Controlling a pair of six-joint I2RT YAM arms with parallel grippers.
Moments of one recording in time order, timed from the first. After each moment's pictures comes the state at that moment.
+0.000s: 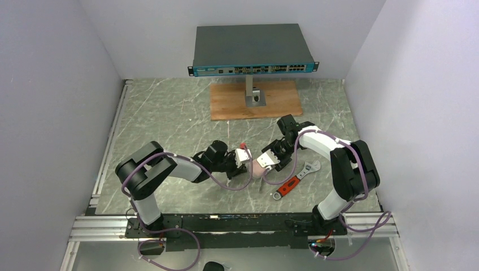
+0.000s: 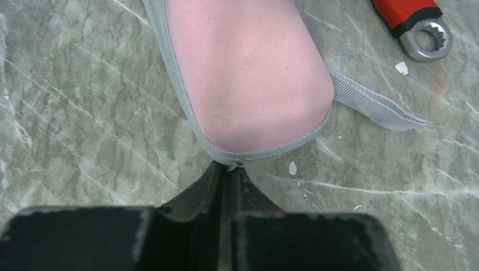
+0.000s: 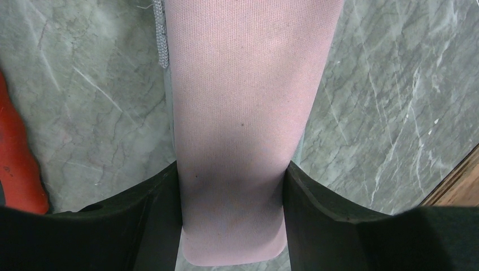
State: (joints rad) left arm -0.82 1.75 0.62 0.60 0.46 0.24; right arm 0.38 1.62 0.95 -0.77 -0.49 -1.90
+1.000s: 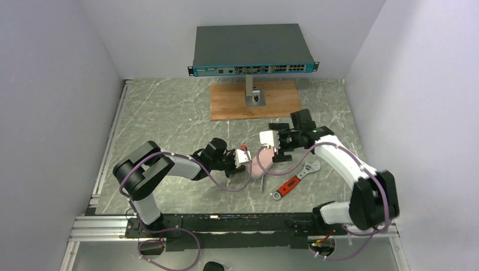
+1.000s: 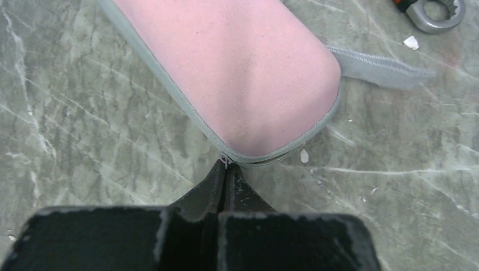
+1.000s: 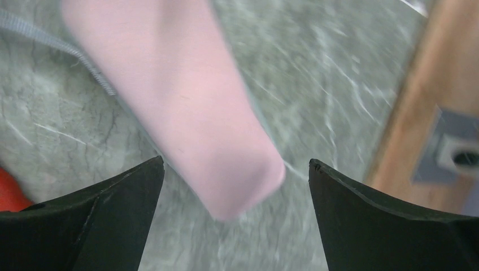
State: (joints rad) left arm -0.79 1.73 0.65 0.52 0.49 0.38; right arm 0.34 1.38 0.91 -0.58 -0.54 -1.40
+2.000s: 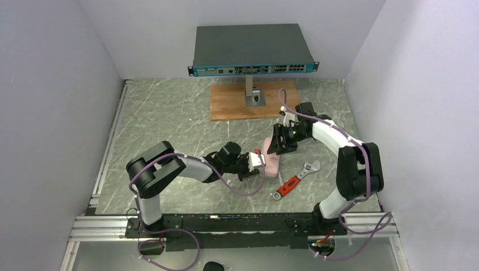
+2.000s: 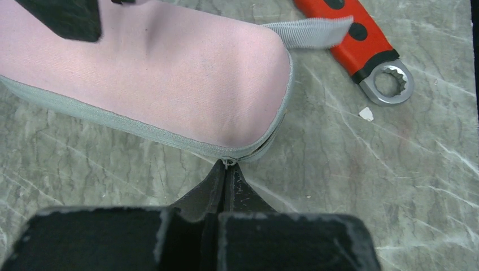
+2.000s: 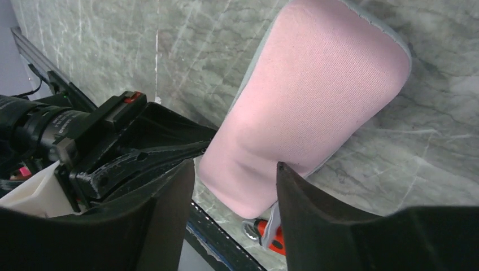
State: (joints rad) left arm -0.93 1.82 0.75 0.57 0.44 0.29; right arm 0.17 1.58 1.03 -0.65 -0.66 0.11
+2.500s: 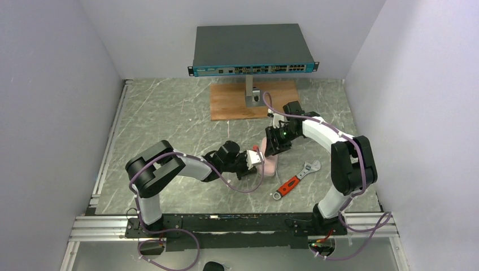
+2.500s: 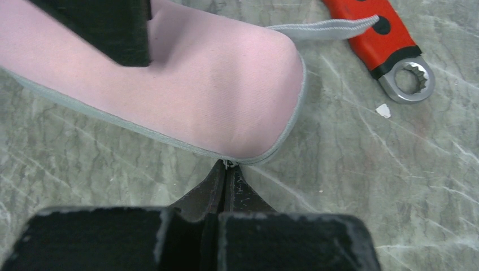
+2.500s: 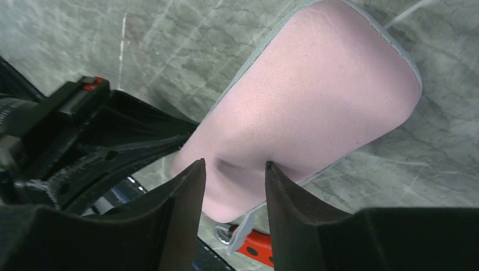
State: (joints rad) left arm -0.91 1.82 0.75 0.55 0.40 0.26; right arm 0.28 1.67 1.09 -0.67 -0.57 0.01
